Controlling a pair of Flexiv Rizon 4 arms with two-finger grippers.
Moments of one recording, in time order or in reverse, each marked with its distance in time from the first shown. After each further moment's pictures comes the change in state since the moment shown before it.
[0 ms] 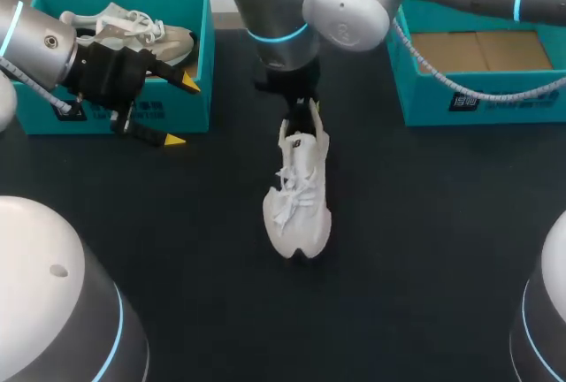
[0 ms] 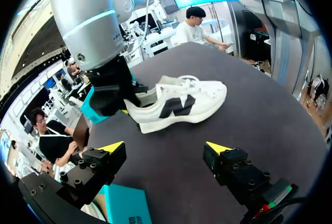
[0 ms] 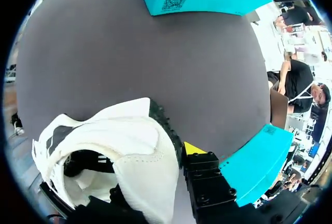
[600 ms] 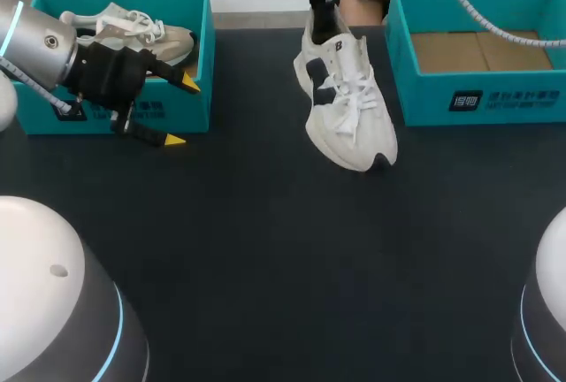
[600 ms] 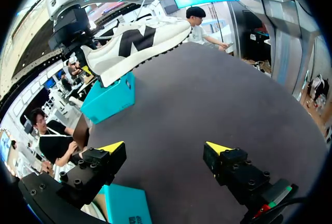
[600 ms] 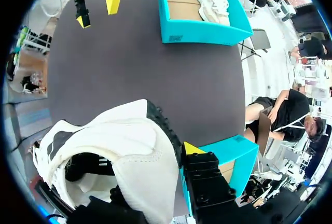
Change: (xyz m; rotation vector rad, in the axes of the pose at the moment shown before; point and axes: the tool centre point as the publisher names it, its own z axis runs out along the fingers) left arm 0.000 0.000 0.000 0.000 0.000 0.000; right arm -0.070 -0.032 -0.144 -0.078 0.059 -0.227
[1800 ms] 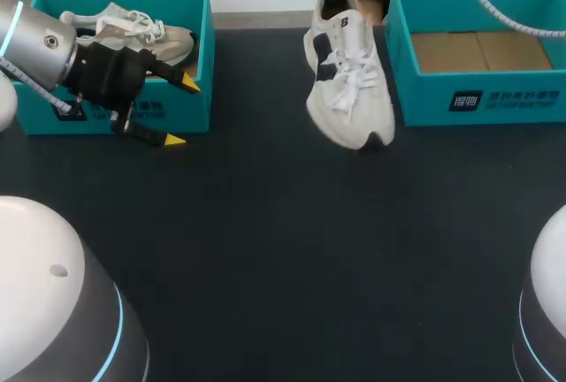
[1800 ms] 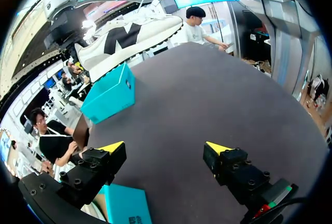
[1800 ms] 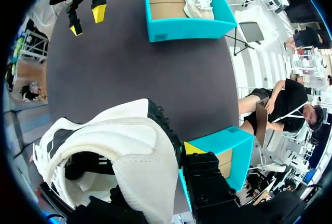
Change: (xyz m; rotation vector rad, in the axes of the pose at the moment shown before) left arm 0.000 0.000 0.000 0.000 0.000 0.000; right arm -0.034 -0.021 -0.013 0.008 0.003 0.074
